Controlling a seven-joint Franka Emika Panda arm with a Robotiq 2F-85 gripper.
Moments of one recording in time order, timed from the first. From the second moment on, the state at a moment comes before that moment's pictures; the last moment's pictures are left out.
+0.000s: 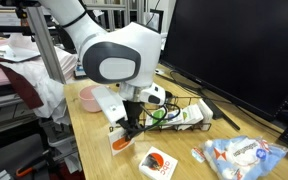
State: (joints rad) arm -0.06 0.16 -0.05 -2.46 0.11 2.45 -0.15
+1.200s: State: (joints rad) arm -0.06 0.15 -0.05 -2.46 0.13 2.46 -0.14
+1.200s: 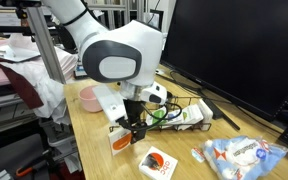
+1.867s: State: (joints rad) arm -0.06 0.15 -0.05 -2.47 0.09 2.46 -0.12
